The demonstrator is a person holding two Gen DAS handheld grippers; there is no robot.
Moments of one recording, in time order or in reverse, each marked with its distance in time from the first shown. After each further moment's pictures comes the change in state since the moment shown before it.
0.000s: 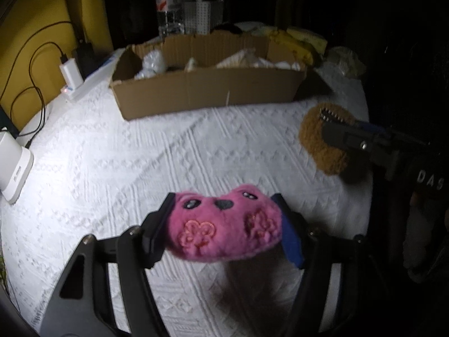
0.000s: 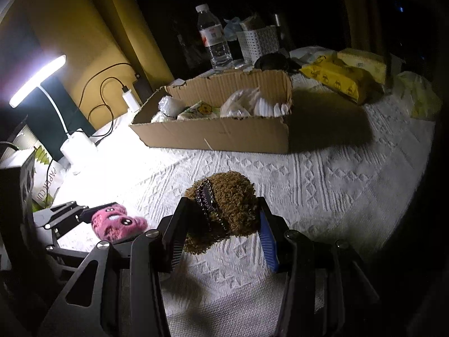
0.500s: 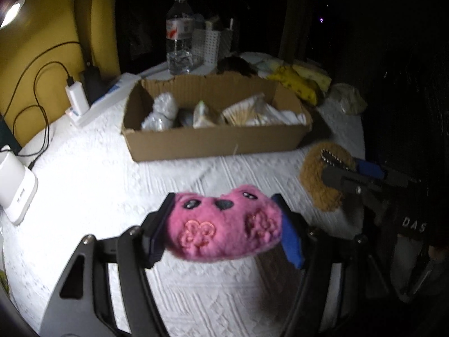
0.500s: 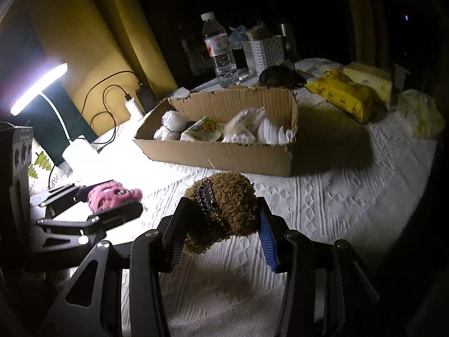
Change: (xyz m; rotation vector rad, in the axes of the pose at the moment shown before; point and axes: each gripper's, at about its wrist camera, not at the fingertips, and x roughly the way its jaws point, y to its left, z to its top) left arm -0.013 0.018 0.046 -0.055 -0.103 -0.024; right arm -0.003 0.002 0.027 -0.027 -0.012 0.005
